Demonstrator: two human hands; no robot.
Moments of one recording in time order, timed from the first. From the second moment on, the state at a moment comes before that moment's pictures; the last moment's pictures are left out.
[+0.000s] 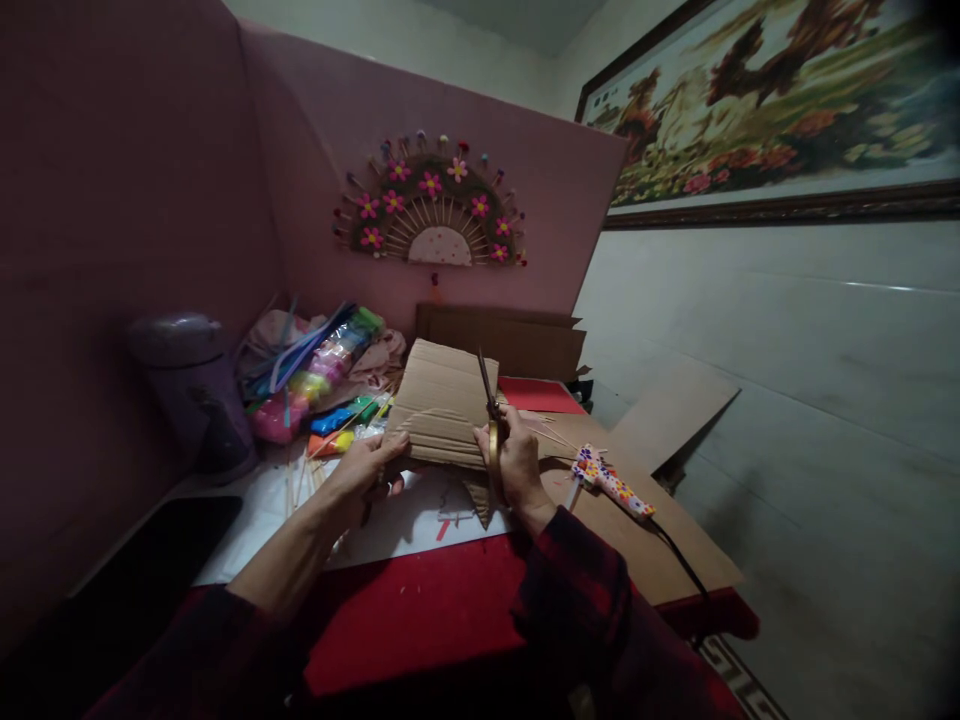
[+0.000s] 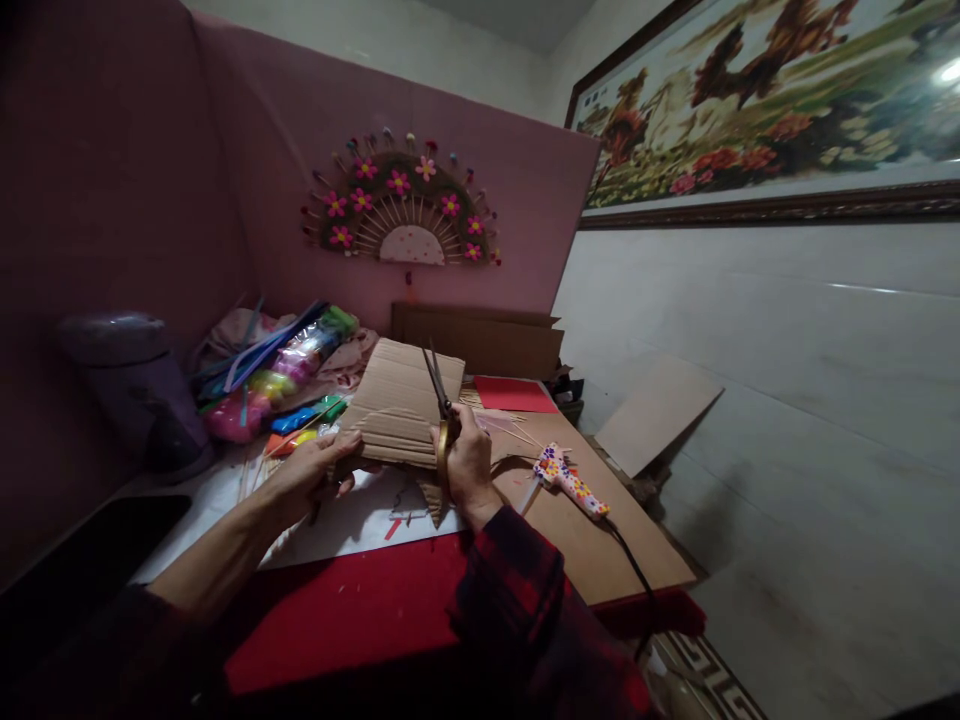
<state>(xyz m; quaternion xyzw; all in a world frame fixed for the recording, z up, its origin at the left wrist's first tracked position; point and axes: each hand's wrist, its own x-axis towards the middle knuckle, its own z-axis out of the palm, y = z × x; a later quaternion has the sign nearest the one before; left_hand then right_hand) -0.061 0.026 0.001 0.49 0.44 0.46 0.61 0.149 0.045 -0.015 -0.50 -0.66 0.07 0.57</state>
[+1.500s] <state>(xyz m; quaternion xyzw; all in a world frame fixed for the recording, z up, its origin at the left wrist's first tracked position) -0.063 0.026 0.007 0.46 0.42 0.54 0.57 0.142 0.040 -0.013 -0.34 -0.51 0.45 0.65</state>
